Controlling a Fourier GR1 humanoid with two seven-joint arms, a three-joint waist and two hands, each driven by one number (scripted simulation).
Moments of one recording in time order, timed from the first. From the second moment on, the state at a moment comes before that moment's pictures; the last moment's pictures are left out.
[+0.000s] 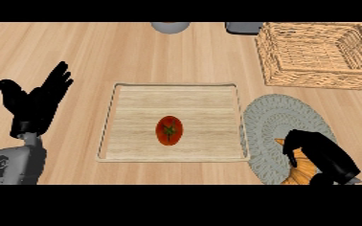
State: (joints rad) left arm -0.20 0.27 0.18 -1.40 0.06 -0.08 0.24; right arm 0.07 -0.34 -0.02 -1.45 1.01 0.28 -0.47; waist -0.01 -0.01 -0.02
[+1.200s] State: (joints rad) left arm -0.20 0.26 0.18 -1.41 0.05 -0.06 0.23; right arm 0.55 0.00 0.37 -2.33 0.76 0.34 -0.13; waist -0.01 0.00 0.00
